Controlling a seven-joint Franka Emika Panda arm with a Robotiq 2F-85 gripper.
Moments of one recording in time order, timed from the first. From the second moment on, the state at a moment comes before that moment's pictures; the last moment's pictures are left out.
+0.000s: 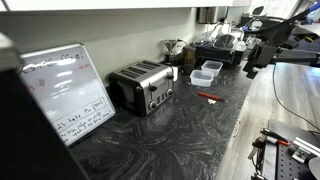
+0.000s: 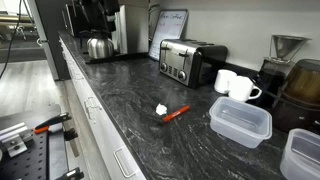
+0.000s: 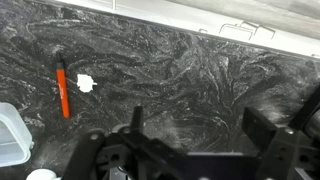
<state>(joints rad) 0.10 -0.85 -0.19 -2.80 0.09 2.16 -0.33</state>
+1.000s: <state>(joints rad) 0.09 -0.75 -0.23 -2.70 -0.01 2.17 -0.43</state>
